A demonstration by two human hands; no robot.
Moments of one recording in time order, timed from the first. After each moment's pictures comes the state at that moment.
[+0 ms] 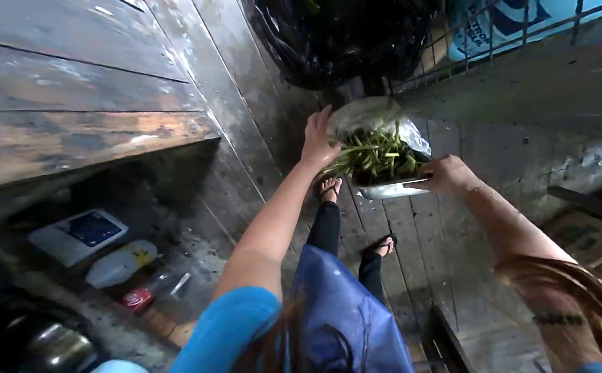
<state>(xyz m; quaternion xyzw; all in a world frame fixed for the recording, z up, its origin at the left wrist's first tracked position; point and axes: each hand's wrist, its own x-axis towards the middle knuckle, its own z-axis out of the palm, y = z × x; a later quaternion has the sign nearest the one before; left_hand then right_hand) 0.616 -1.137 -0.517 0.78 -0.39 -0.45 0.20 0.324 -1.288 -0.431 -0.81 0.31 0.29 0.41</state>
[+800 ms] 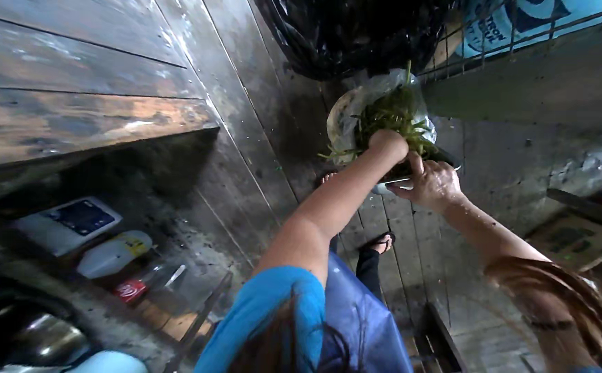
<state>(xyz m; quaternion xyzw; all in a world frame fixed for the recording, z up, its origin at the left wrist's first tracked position) 0.513 -1.245 -0.449 0.59 -0.50 -0.59 -0.22 0.349 -1.231 -0.421 -0.90 0.29 0.22 0.23</state>
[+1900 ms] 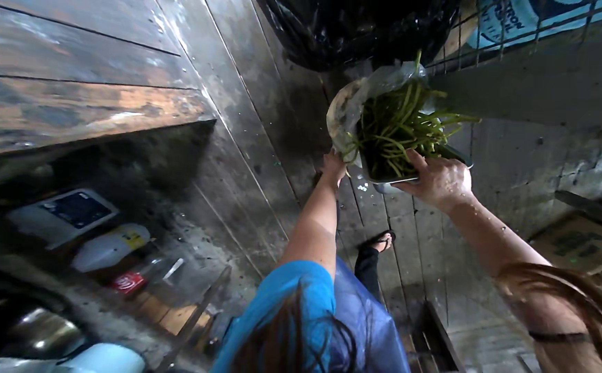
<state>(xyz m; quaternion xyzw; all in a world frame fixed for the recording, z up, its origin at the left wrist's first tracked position) 0.531 -1.074 -0.638 0.78 -0.18 -0.60 0.02 0.346 -1.240 -0.436 -0.91 0.28 0.22 0.20</state>
